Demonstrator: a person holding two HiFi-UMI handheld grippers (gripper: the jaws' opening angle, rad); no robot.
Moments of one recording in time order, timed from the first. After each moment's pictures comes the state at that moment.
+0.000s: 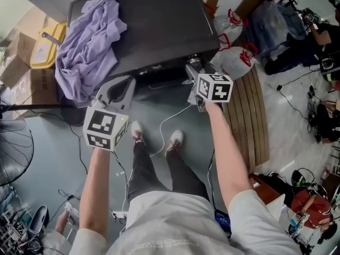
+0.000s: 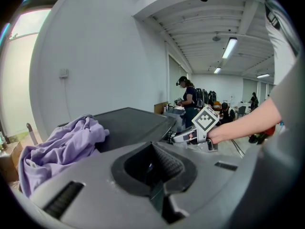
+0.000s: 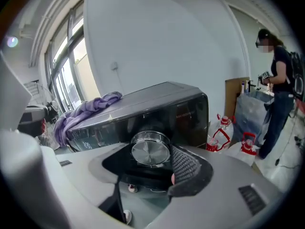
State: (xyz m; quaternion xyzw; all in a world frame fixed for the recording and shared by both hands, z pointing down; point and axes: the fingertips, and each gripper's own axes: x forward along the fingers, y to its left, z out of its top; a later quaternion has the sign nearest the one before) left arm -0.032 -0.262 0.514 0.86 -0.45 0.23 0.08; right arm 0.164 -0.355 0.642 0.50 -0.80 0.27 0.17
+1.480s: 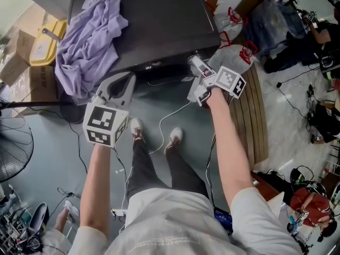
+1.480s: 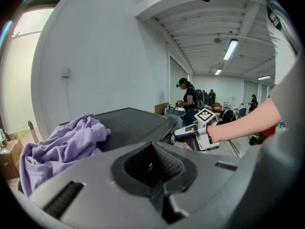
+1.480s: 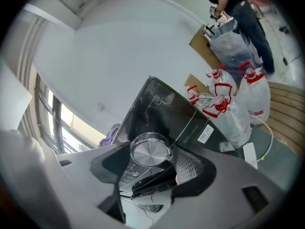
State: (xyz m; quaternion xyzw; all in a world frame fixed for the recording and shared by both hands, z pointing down) left arm -0.037 -0.258 0.514 0.86 -0.45 0.22 0.09; right arm 0.176 -0.353 0.642 0.45 -0.72 0.52 -0.08
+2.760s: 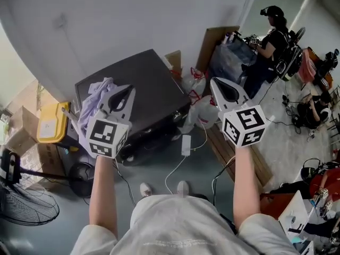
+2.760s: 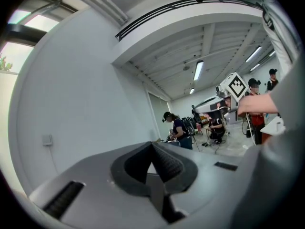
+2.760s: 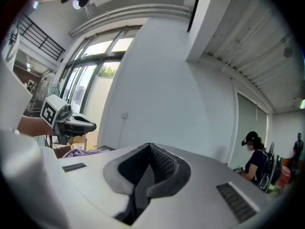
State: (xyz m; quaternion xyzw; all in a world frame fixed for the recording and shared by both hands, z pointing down) left arm -0.001 -0.322 0.231 0.92 -0.37 0.10 -0.12; right arm 0.216 -0.280 0.201 0.59 -0.80 -0.05 0.11
